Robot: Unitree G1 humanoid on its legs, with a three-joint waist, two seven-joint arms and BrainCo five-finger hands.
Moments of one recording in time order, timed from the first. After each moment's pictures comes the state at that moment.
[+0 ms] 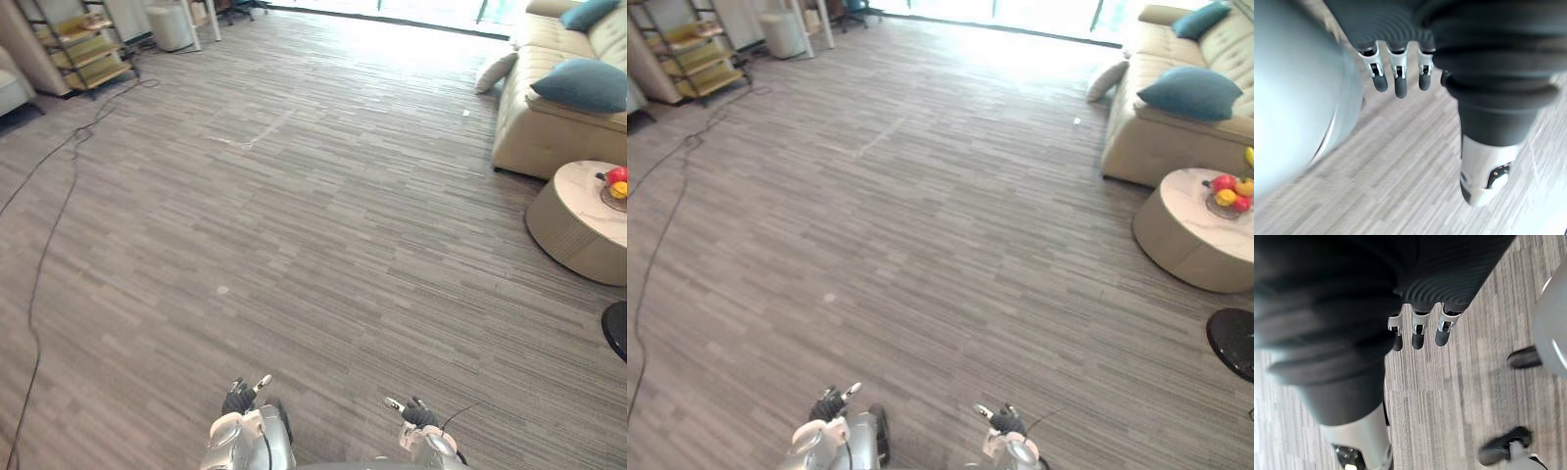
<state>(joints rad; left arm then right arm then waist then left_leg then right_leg) 0.05 -0.04 0.28 0.84 -0.14 -0.03 0.06 0.01 0.07 -0.29 0.96 0.17 0.01 -0.06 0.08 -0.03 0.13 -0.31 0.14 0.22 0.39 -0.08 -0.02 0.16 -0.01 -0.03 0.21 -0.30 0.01</state>
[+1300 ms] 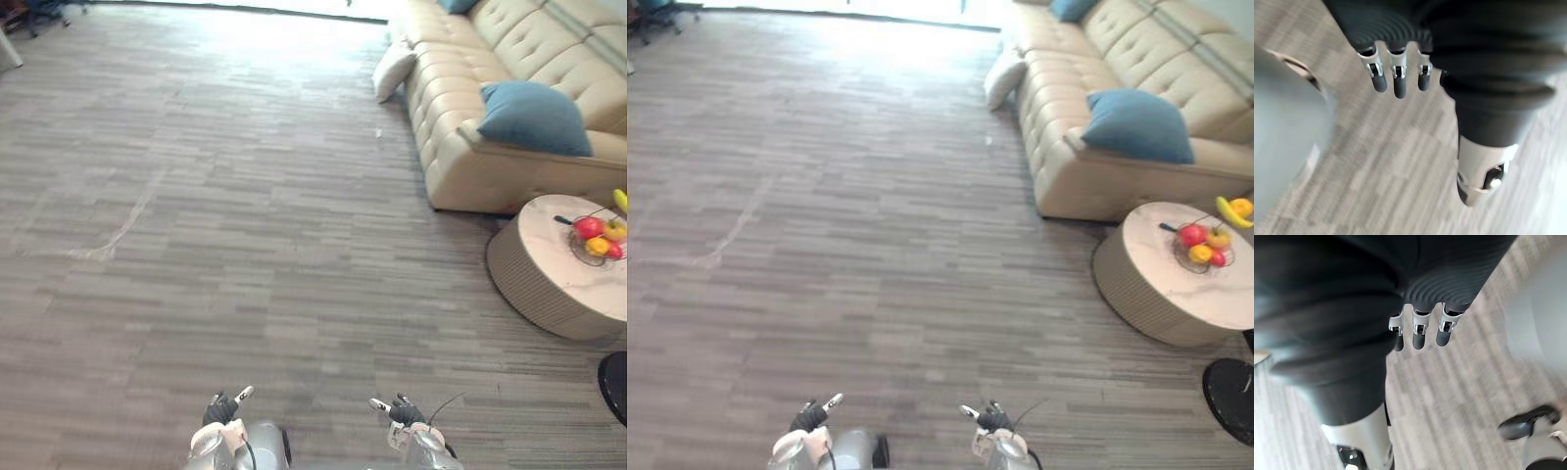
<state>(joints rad) 0.05 0.00 0.29 0.94 -0.16 0.00 0.07 0.01 0.07 -0.20 0.93 0.12 0.01 -0.04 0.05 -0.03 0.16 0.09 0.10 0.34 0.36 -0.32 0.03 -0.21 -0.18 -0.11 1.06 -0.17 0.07</state>
